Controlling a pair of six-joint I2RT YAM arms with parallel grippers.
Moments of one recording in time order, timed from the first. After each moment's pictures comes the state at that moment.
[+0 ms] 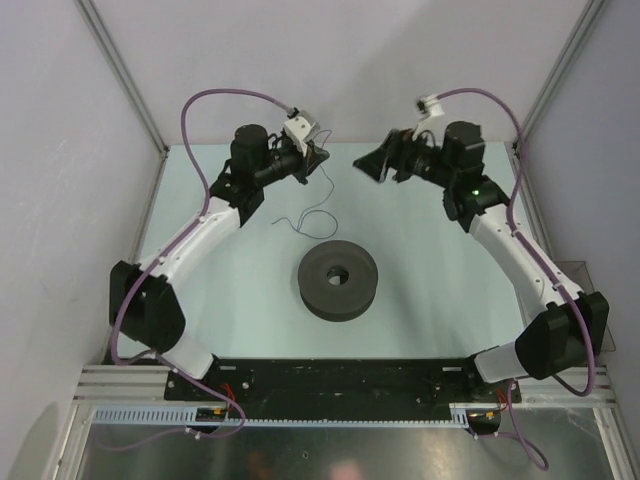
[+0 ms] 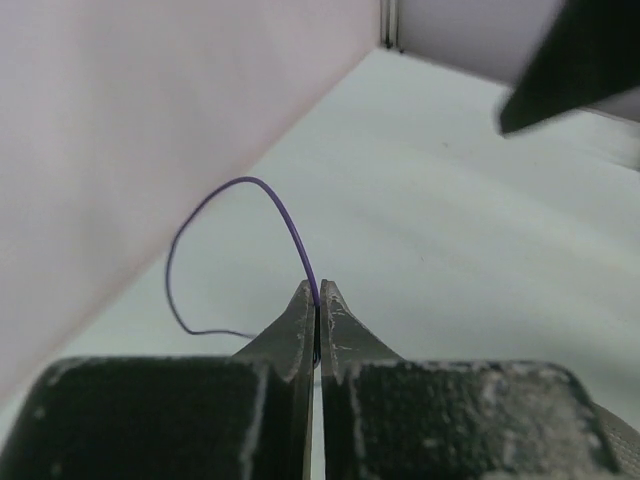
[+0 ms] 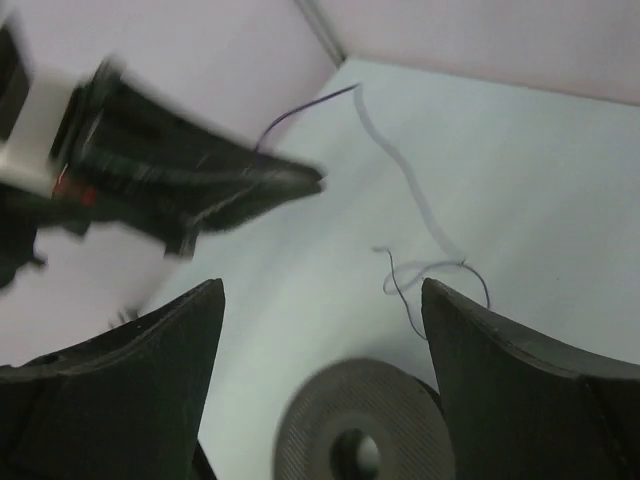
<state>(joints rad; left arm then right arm) -0.46 1.55 1.38 0.08 0.47 0.22 0.32 1.42 1.37 0.00 -0.54 0.54</state>
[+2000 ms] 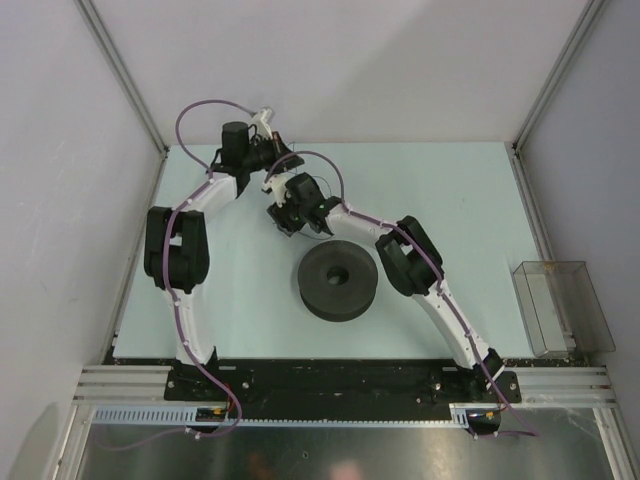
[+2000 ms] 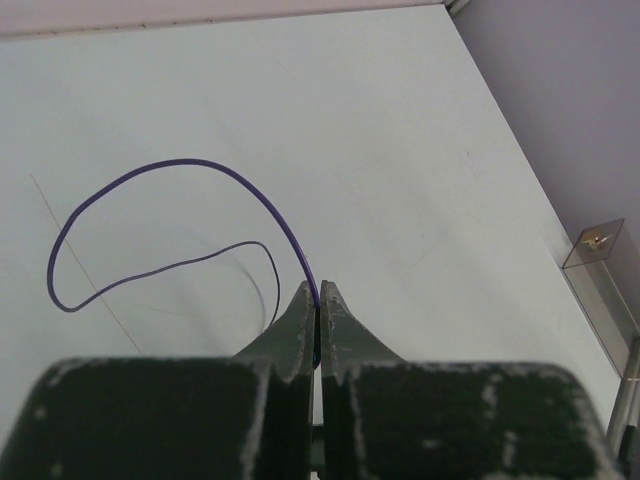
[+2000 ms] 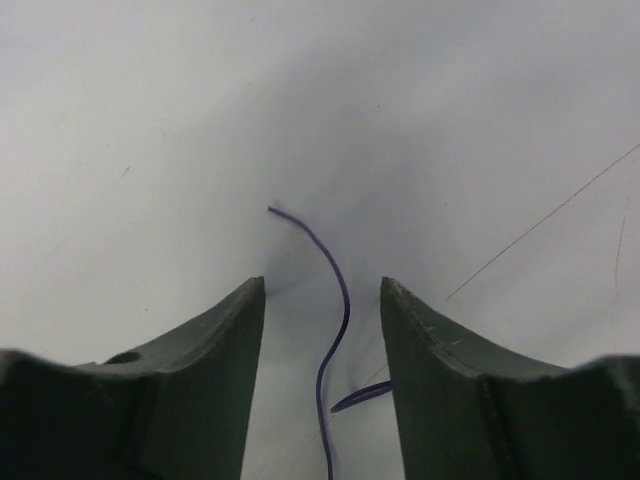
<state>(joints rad) -0.17 2.03 1.57 0.10 0.67 -0.39 0.76 2.49 2.00 -0.15 -0.15 -0.15</state>
